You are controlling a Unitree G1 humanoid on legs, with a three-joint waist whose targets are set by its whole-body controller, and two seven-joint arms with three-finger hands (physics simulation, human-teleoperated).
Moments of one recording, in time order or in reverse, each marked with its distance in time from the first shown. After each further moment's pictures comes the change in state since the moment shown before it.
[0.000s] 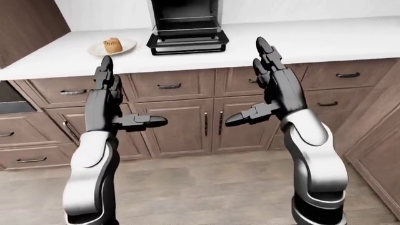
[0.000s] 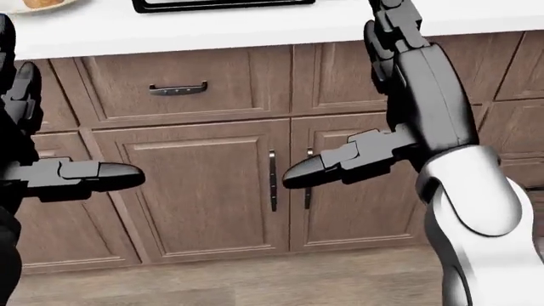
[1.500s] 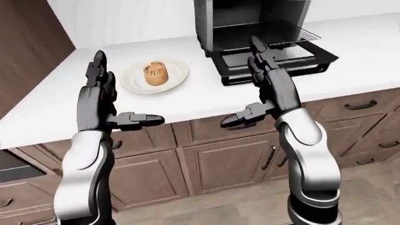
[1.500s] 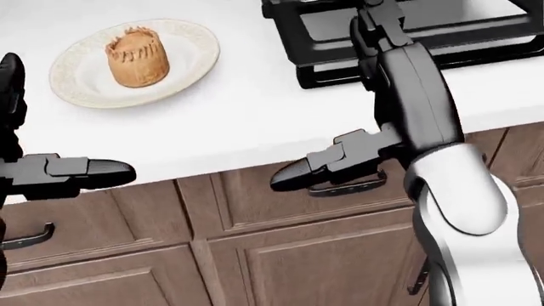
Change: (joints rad) left arm -0.011 0.016 0.013 -0.073 0.023 0.069 -0.004; right arm -0.011 0.019 0.034 0.013 -0.045 -0.026 0.020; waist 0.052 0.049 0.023
